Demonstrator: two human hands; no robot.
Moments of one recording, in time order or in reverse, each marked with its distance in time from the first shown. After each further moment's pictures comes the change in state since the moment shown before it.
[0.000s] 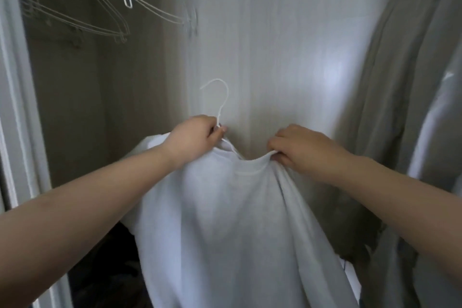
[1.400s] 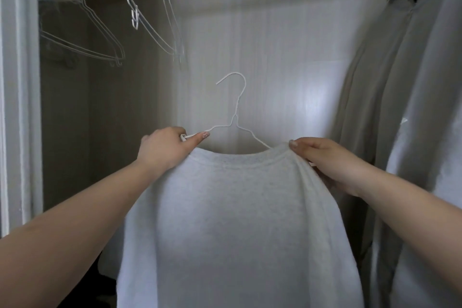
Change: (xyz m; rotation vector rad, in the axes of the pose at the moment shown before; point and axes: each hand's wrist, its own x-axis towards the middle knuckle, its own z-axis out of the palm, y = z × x) left_hand 0.009 -0.017 -0.030 0.027 0.099 -0.344; right_hand -0.027 0.023 -0.047 1.169 0.092 0.497
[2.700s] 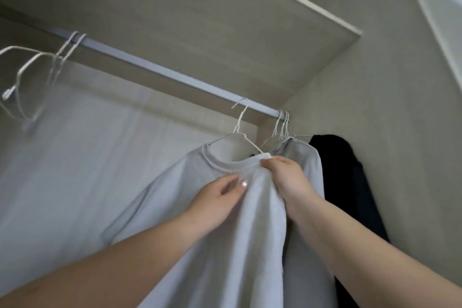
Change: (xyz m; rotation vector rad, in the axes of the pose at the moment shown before) left_hand 0.043 0.292 -0.034 -1.369 -0.232 0.460; right_hand 0.004 -0.173 -0.136 -0.107 0.779 -0.188
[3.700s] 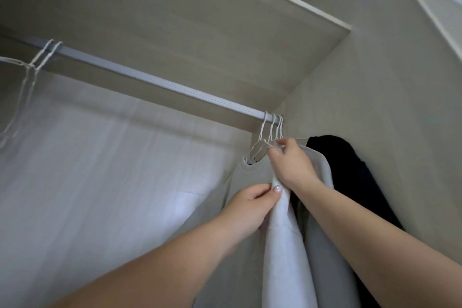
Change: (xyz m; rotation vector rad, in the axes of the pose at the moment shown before) left_hand 0.021 0.036 0.061 -0.228 -0.201 -0.014; right_hand 0.078 0.002 -0.033 -0.692 0.170 -0.280
